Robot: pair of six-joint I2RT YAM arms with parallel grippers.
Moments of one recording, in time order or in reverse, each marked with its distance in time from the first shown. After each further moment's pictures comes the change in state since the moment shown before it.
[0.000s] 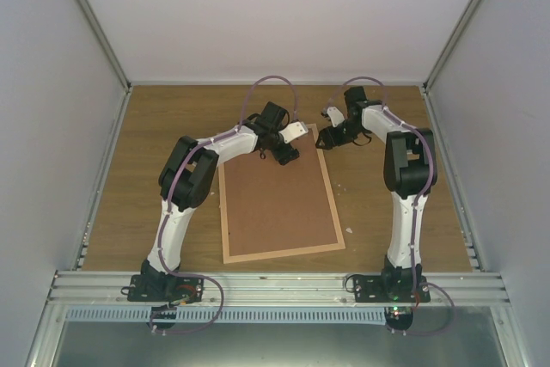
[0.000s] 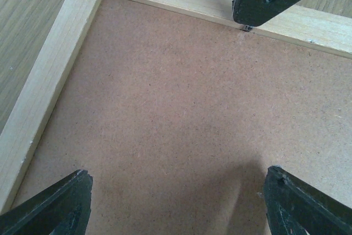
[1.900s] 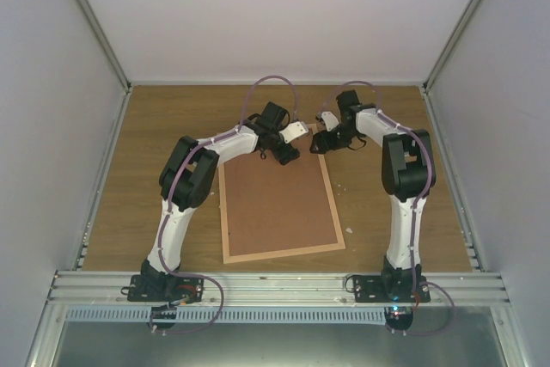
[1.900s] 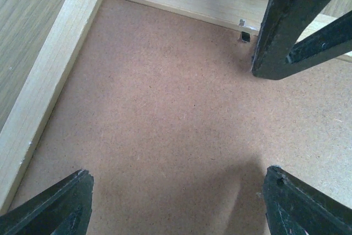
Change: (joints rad) left arm -0.001 0.005 0.005 0.000 -0.002 -0.011; right arm 0.048 -0.033 -0.056 0.018 0.011 0.070
